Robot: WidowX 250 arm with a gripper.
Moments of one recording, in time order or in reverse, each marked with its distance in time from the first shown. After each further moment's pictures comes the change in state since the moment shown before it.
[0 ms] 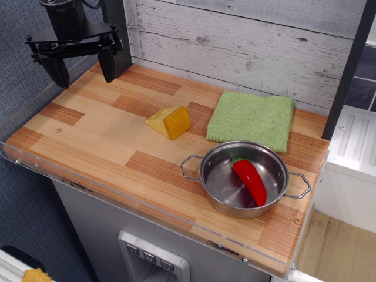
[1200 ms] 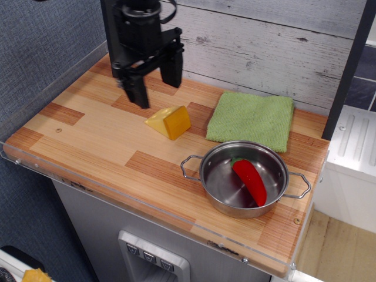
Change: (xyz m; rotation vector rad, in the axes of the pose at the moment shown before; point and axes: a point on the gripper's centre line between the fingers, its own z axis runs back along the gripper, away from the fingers) arm -0.027 -0.090 -0.019 0.044 0.103 0.728
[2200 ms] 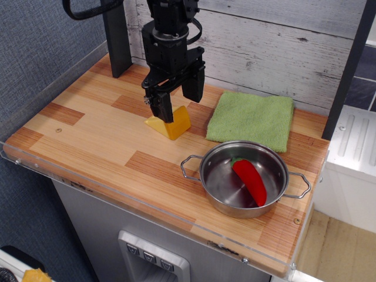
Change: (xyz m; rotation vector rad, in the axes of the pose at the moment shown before) arm -0.010 -0.018 -0.032 0.005 0.006 -0.037
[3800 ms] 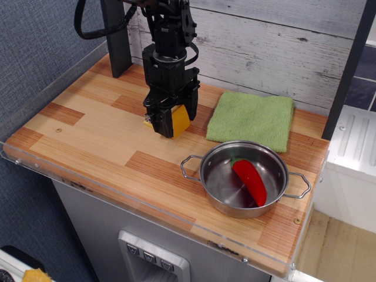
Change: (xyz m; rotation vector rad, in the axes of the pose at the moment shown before) arm 0.005 0.004 -0.033 0.059 0.014 0.059
